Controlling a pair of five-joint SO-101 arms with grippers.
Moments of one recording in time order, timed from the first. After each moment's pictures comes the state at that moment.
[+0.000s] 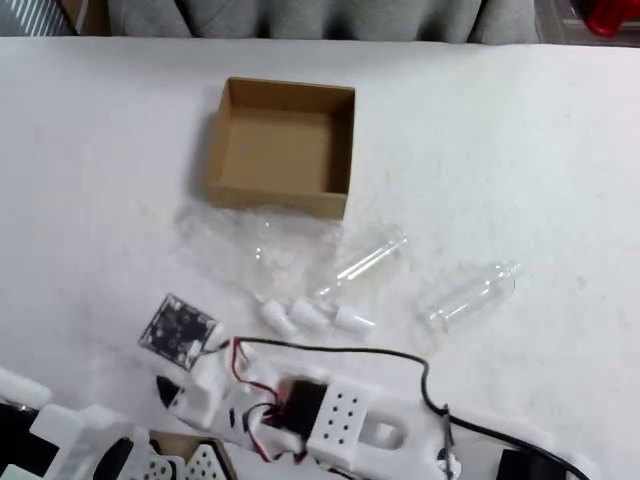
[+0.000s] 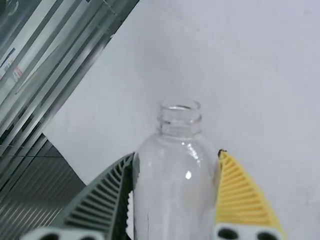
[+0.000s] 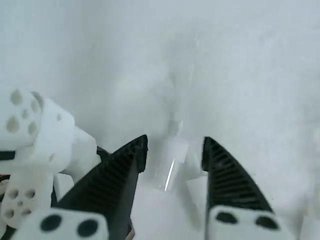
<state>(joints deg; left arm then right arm) -73.5 -4.4 -22.0 86.2 -29.3 -75.2 -32.3 60.5 18.9 -6.1</state>
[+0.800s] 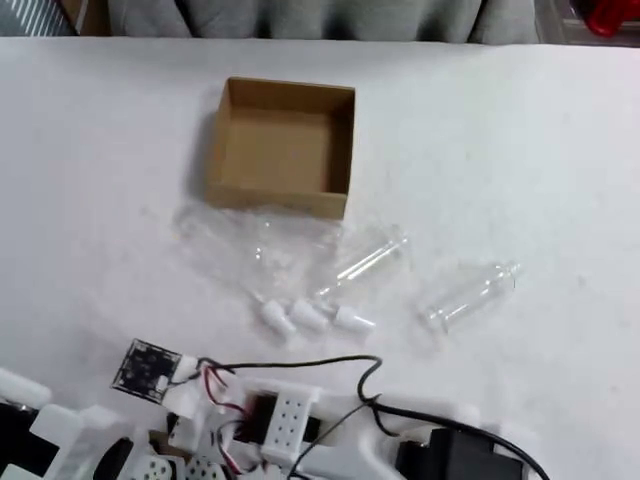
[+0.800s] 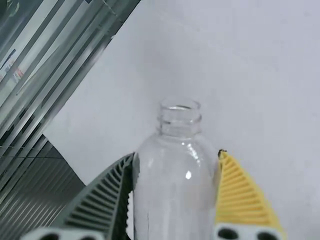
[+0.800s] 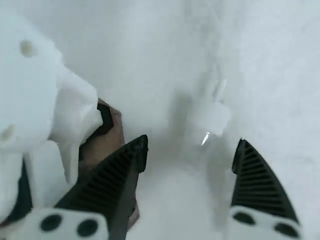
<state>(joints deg) -73.5 -4.4 -22.0 85.9 -29.3 -79.3 -11.3 56.4 16.6 -1.7</state>
